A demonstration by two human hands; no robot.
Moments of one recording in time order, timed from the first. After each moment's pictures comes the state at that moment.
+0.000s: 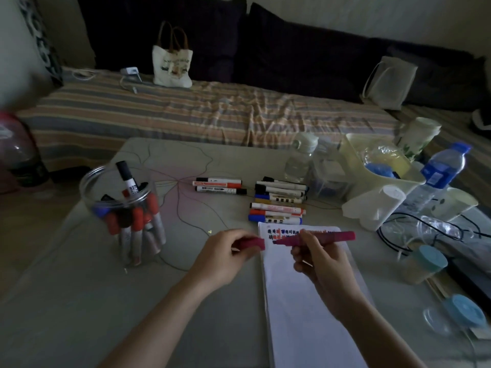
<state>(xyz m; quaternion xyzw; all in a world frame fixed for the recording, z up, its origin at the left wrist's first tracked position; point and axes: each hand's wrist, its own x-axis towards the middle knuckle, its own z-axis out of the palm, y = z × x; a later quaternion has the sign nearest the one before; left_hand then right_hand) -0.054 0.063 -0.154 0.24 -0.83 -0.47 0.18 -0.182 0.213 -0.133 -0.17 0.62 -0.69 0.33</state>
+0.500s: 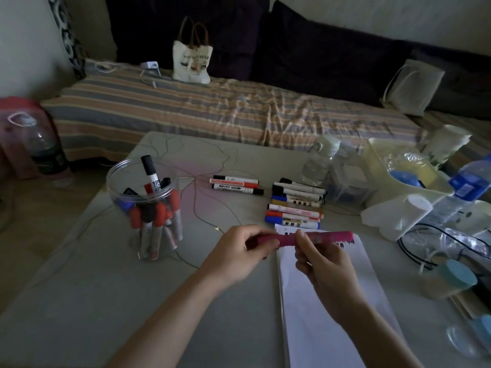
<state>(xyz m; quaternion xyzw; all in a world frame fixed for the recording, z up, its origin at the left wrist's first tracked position) -0.045 0.059 -0.143 0.23 -0.77 -0.56 0.20 -0.162 0.184 -0.131 -0.19 0.64 -0.66 0.34</state>
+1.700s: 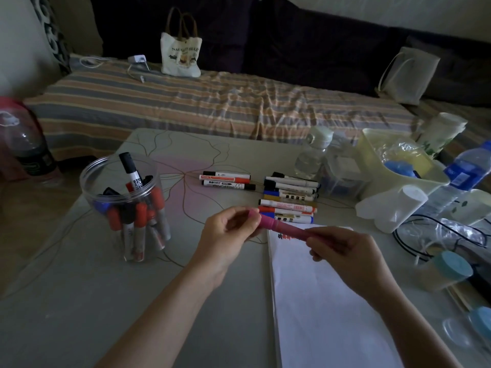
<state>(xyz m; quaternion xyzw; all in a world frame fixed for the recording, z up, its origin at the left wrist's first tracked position) -0.068 0.059 -0.140 0.30 -0.51 -0.74 0.31 -0.217 0.215 -0.128 -0.38 0.77 -0.49 0.17</state>
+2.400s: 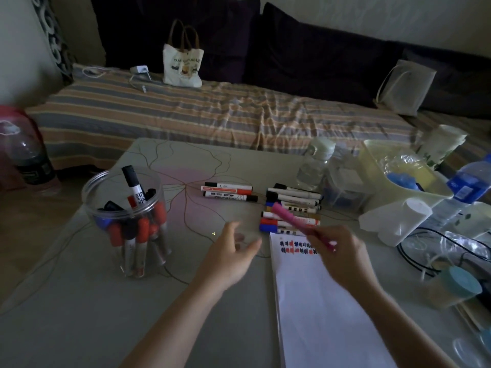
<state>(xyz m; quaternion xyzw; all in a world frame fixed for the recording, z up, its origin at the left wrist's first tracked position) -0.066 0.043 -0.156 0.38 -0.73 -0.55 0.16 -0.255 0.180 -0.163 -0.42 0.85 -0.32 0.00</state>
